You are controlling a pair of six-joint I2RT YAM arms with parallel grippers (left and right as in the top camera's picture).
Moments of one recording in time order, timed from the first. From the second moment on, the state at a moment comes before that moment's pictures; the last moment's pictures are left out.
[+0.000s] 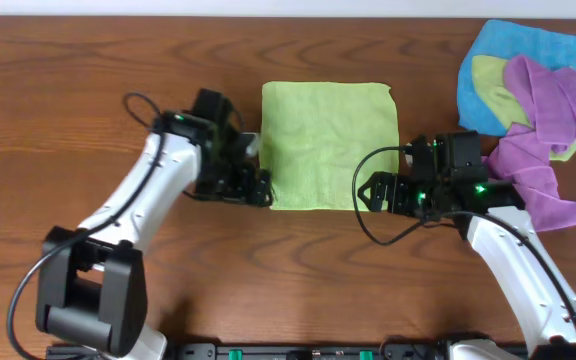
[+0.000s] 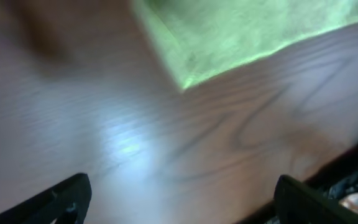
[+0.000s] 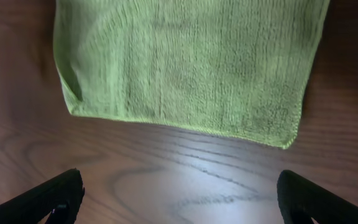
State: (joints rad) left arm -0.32 1.73 1.24 -1.00 0.44 -0.05; right arm 0.12 1.35 0.85 -0.67 -0.41 0.27
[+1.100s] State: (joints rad) left arm -0.48 1.73 1.04 -0.65 0.24 -0.55; right arm 0.01 1.35 0.78 -0.71 -0.27 0.01
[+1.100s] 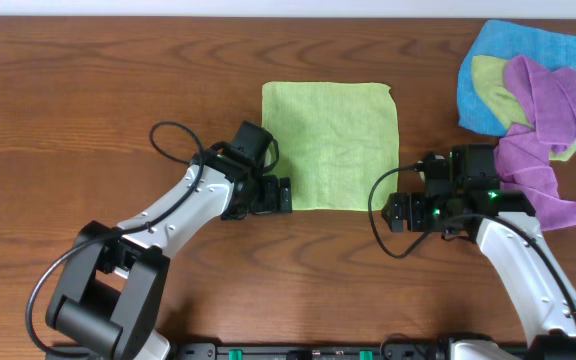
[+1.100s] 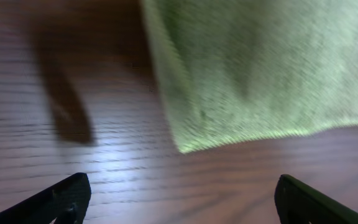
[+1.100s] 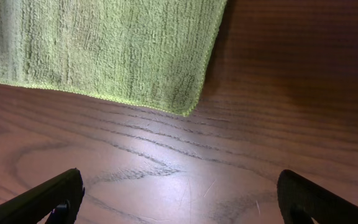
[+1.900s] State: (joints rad) left arm -0.51 1.81 1.04 -0.60 0.09 -0.73; right arm 0.01 1.35 0.78 -0.71 -0.27 0.01
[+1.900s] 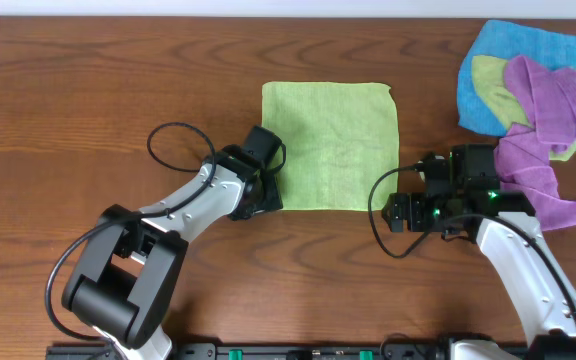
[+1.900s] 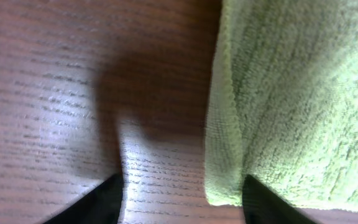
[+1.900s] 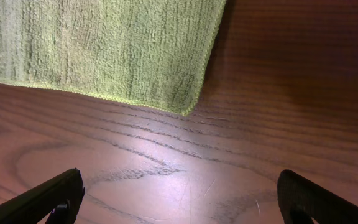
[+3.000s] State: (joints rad) left arm -0.51 1.81 1.04 -0.47 0.13 -0.73; right arm 0.01 1.35 0.78 -0.71 -0.27 0.01
